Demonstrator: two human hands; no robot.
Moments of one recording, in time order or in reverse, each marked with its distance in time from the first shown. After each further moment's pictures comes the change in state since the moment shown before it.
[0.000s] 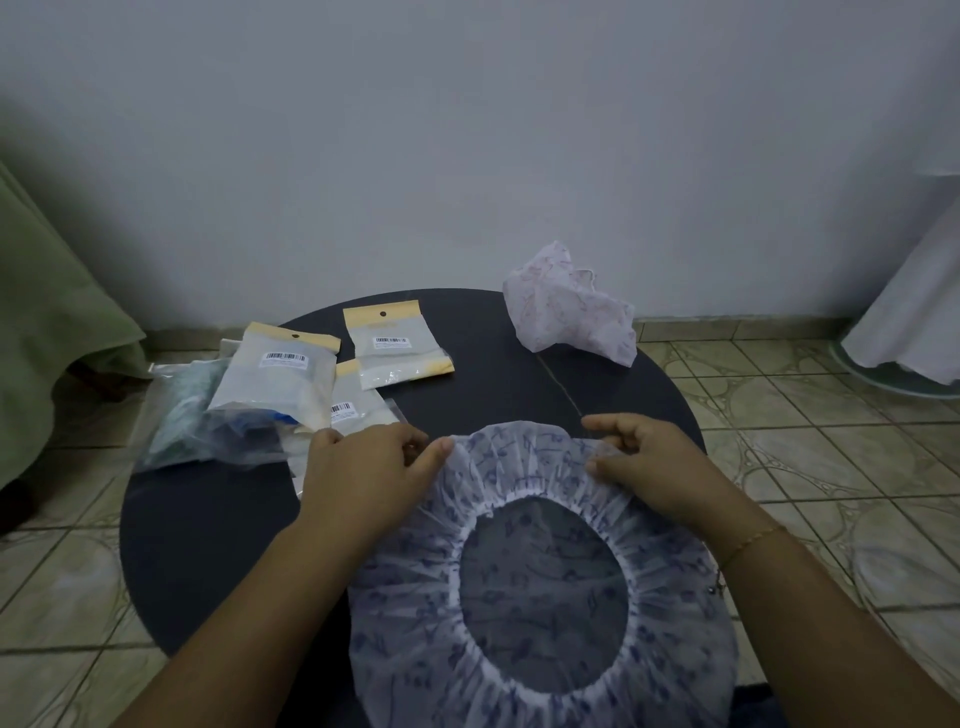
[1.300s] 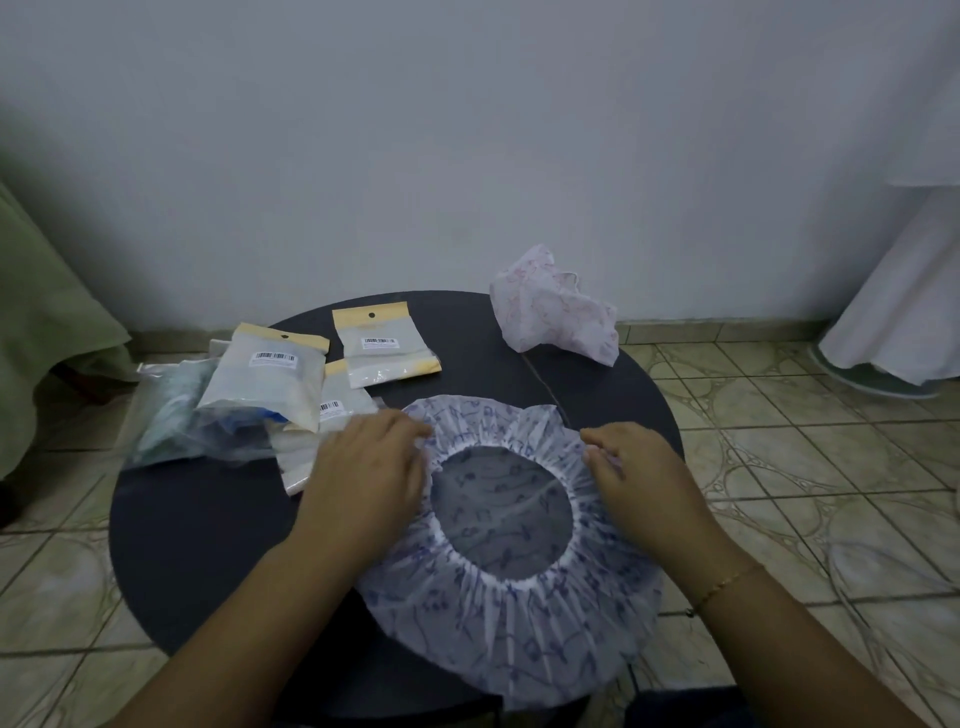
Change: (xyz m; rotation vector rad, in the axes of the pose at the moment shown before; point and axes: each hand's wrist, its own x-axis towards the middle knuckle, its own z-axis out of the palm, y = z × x) left_hand -0.013 -0.009 0.020 -0.004 0.290 0.309; right_hand -0.024 0.007 0.010 -0.477 0.249 -0.269
